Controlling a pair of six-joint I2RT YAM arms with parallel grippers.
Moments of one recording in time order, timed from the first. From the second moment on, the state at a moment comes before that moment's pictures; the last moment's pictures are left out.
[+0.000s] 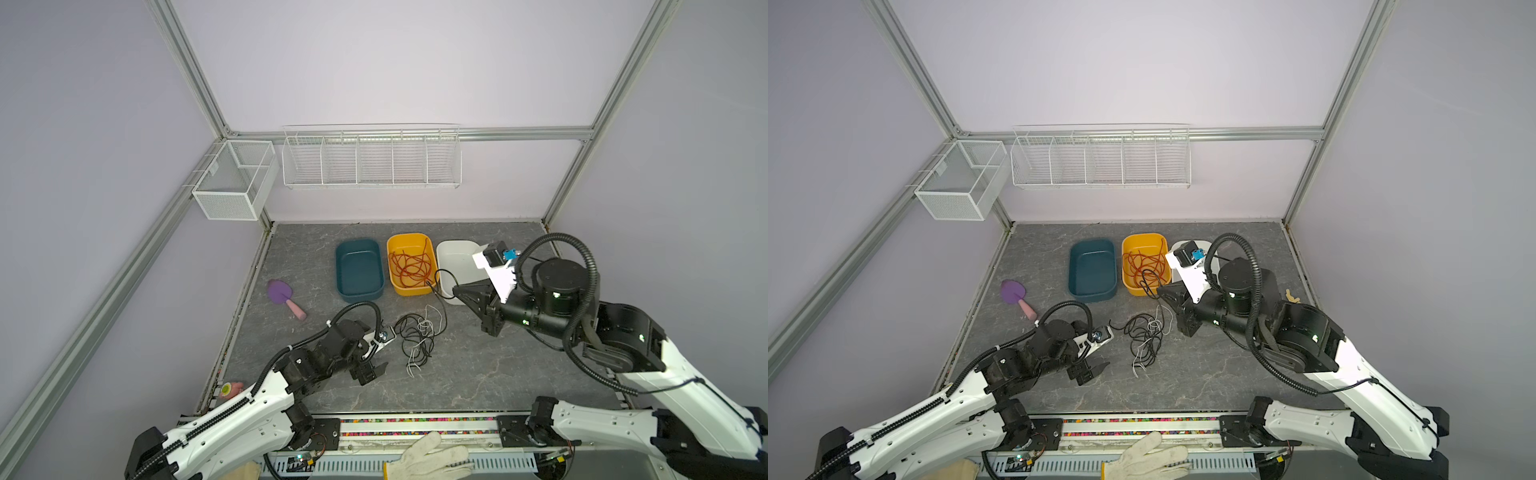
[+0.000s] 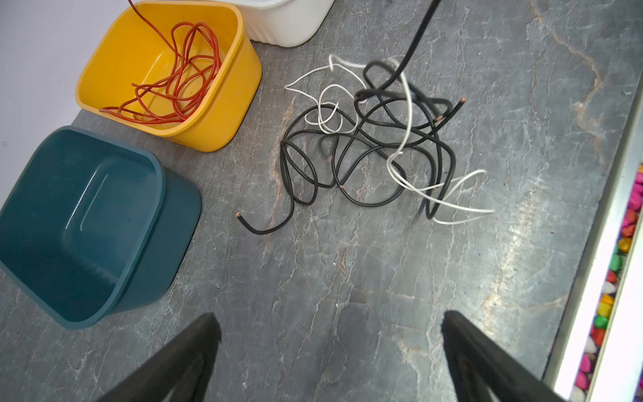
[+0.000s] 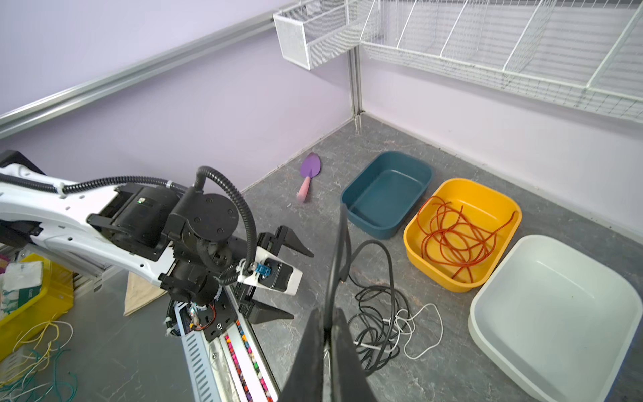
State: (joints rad) left arm -0.90 0.80 0.56 -0.50 -0.02 0.36; right arm 1.02 1.00 1.49 -0.83 0.03 0.19
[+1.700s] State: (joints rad) left arm -0.92 0.68 0.55 -0.46 -0.19 0.33; right arm 0.76 1.12 1.53 -0.76 0.07 0.25
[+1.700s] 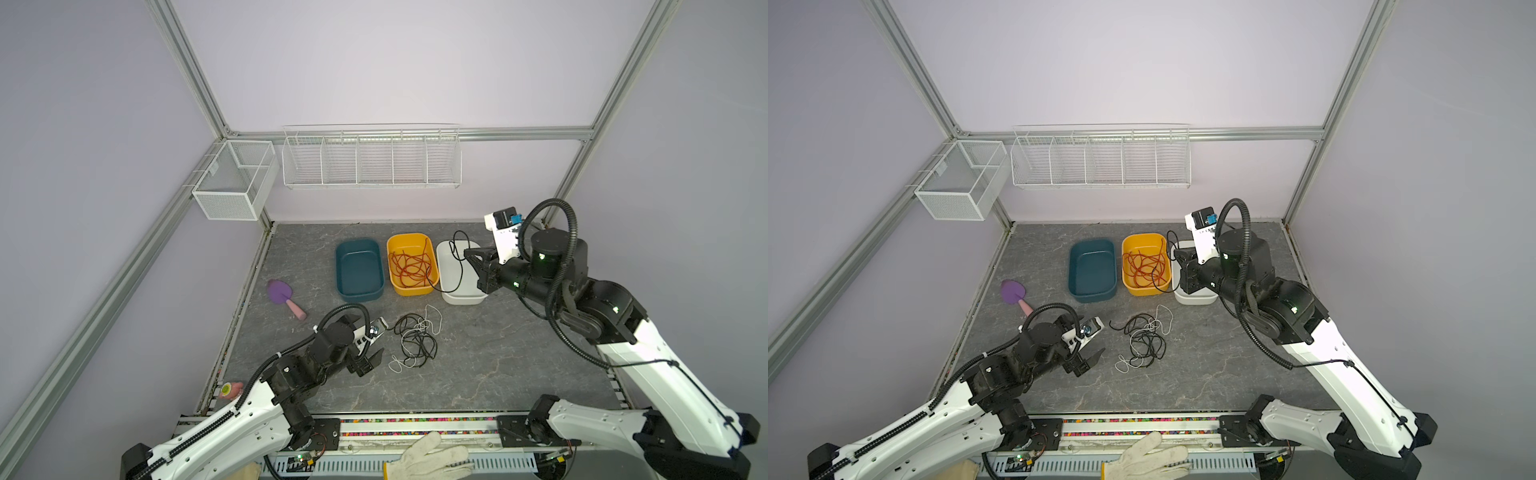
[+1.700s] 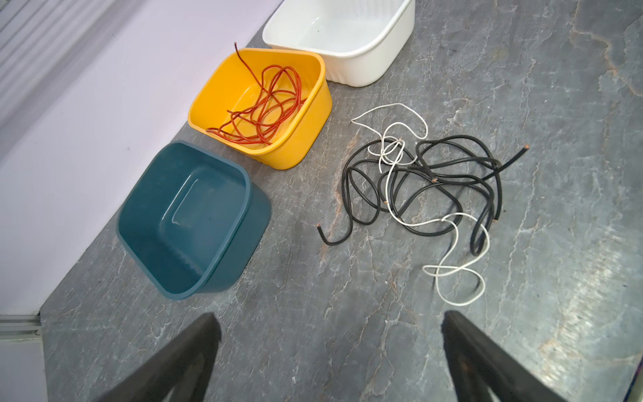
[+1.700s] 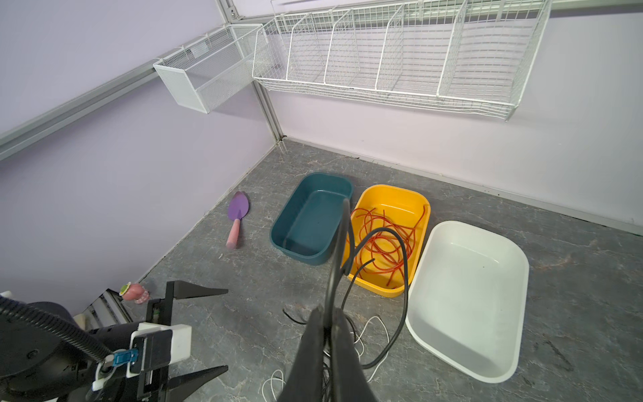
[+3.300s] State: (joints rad) left arm -0.92 0.58 0.52 -0.40 -0.36 0.36; right arm 0.47 1.32 1.52 -0.71 0.14 0.38
